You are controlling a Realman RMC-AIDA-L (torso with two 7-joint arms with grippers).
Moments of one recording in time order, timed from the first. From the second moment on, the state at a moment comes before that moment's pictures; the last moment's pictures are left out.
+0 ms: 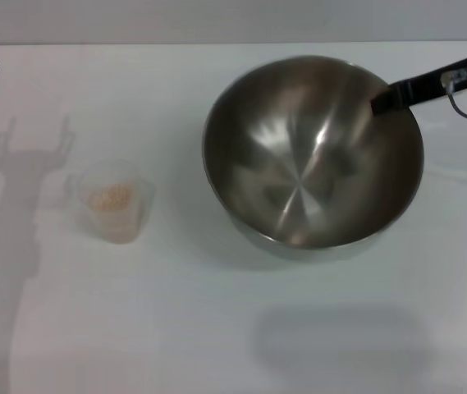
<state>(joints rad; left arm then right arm) -0.39 -2.07 -0.67 -0.28 1.98 1.42 0.02 0.65 2.07 -1.04 -1.23 0.65 1.41 -0.51</state>
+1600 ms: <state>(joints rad) -0.37 -2.08 -0.66 -0.28 1.99 1.44 0.02 0.75 2.08 -1.09 -1.04 0.65 1.25 -0.54</state>
